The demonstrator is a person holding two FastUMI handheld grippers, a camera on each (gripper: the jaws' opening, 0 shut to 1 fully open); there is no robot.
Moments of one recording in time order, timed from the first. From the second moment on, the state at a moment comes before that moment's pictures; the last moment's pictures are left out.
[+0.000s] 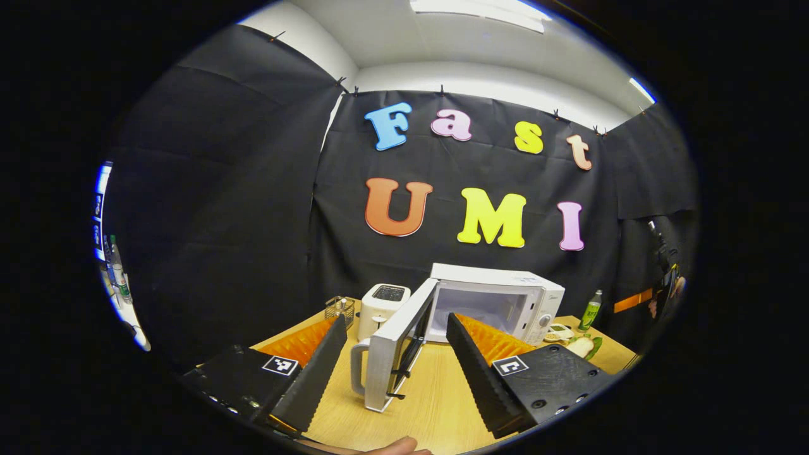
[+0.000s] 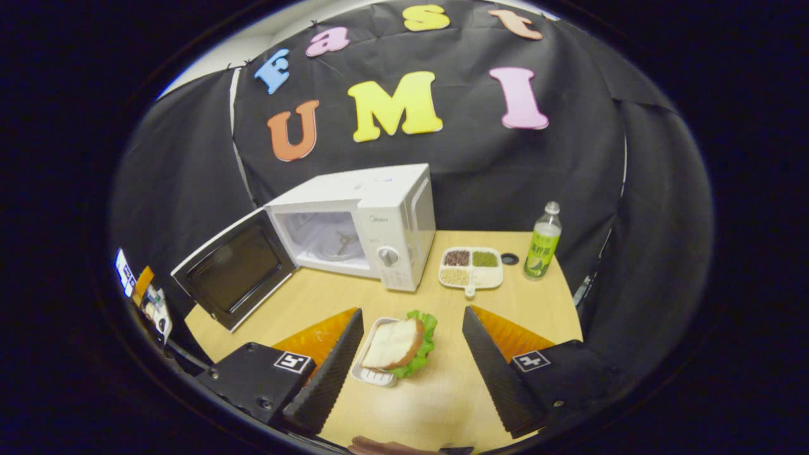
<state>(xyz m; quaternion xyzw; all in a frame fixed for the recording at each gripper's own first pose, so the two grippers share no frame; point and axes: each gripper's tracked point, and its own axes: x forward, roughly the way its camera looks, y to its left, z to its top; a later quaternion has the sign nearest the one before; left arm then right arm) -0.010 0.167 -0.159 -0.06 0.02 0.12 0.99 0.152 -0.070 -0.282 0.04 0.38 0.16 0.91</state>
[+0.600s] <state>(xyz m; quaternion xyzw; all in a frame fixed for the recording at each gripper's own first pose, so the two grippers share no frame) 0.020 0.110 -0.132 -0.03 0.02 0.11 0.99 0.179 -0.057 -0.388 0.22 0.57 0.25 0.75</state>
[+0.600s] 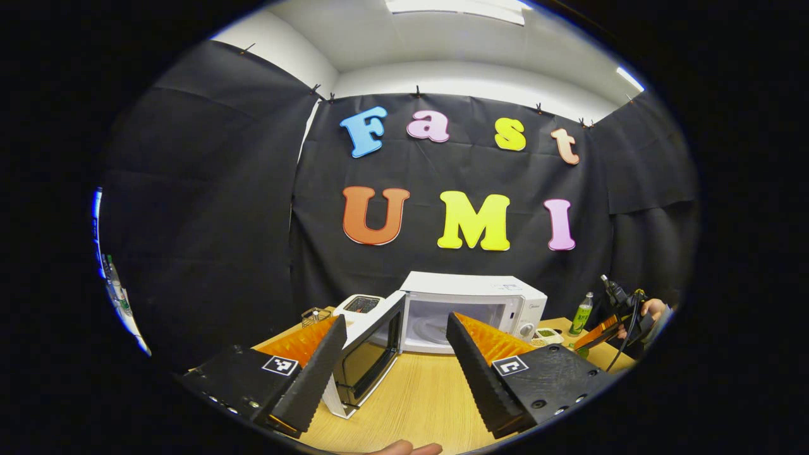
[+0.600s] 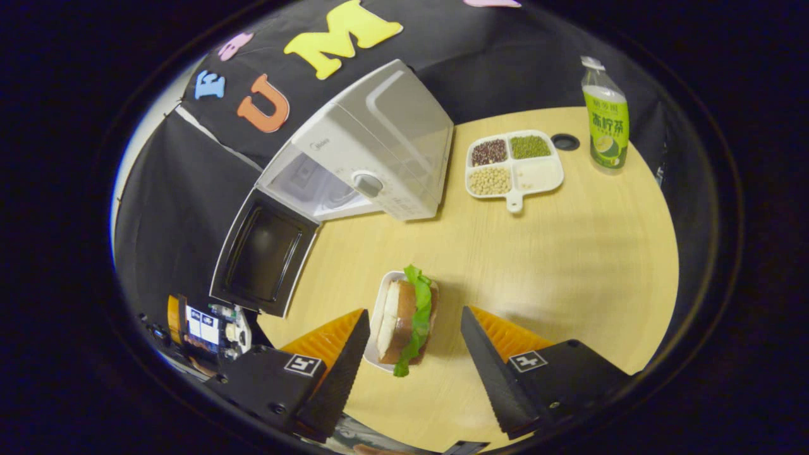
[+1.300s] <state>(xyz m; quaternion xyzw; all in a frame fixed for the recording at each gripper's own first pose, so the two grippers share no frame) 0.016 0.101 -0.138 0.02 0.01 0.10 0.99 0.159 -0.040 -0.329 0.16 0.53 0.26 0.79</state>
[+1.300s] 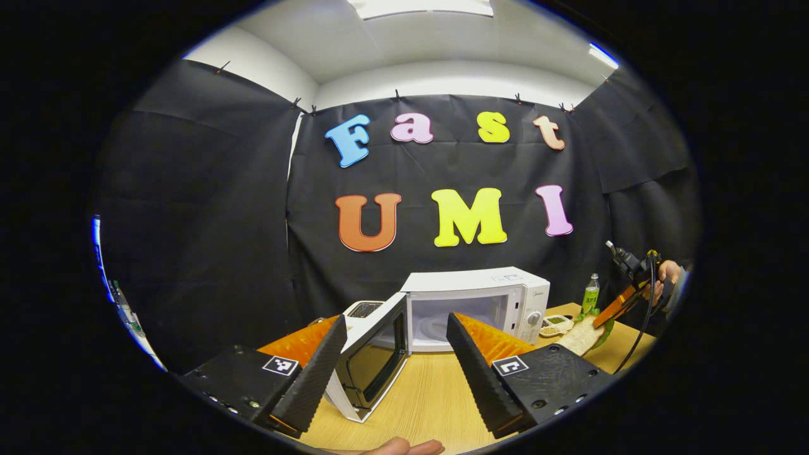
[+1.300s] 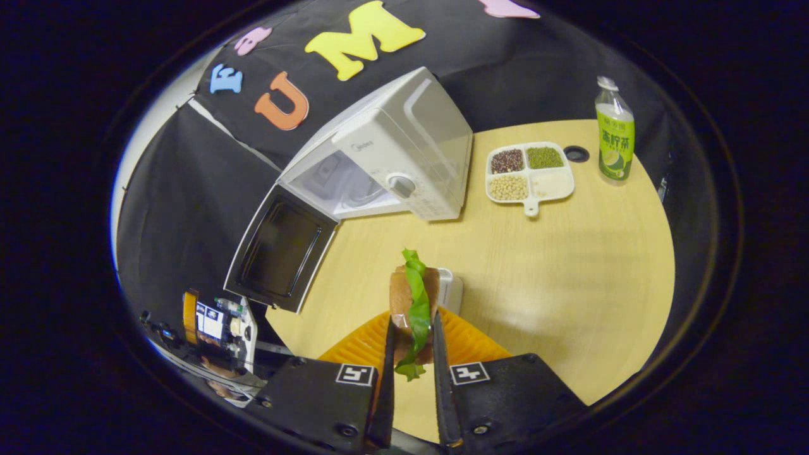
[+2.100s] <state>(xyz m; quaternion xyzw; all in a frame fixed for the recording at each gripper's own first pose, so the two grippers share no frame) -0.011 0.137 -0.170 -0.01 0.04 0.08 1.00 0.134 0.048 -0.278 -0.21 0.36 0.23 0.88</state>
